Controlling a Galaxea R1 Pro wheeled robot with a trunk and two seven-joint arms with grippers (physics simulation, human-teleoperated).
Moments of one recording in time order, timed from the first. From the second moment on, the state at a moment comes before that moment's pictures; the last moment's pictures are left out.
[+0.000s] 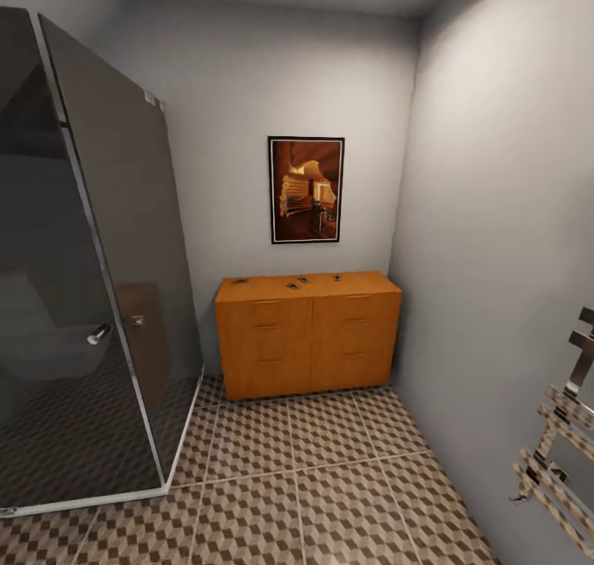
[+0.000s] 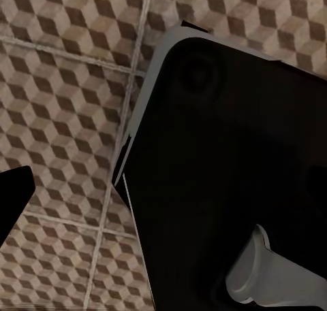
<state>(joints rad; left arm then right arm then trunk) -0.01 0.05 0.07 -0.03 0.30 -0.02 0.00 -0.05 -0.01 0.05 -0.11 0.18 -0.08 0.00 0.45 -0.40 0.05</state>
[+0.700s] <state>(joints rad) -0.01 0.05 0.07 -0.03 0.30 -0.02 0.00 -0.05 -0.01 0.05 -0.11 0.18 -0.08 0.00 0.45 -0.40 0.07</state>
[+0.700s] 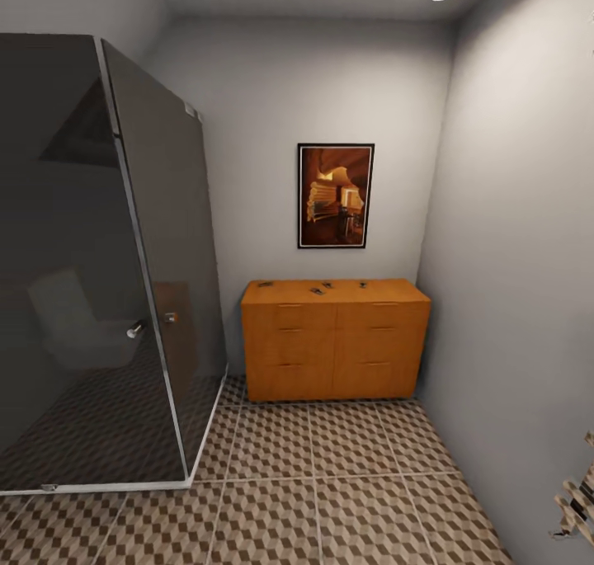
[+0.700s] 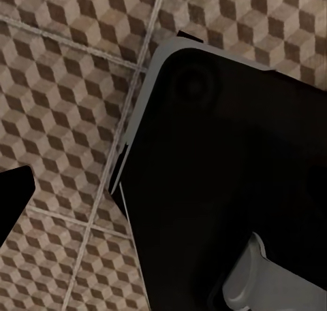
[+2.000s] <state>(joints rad) -0.01 0.05 0.07 -0.03 0.30 -0.02 0.00 -0.05 -0.01 0.05 -0.11 0.18 -0.08 0.00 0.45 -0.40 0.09</state>
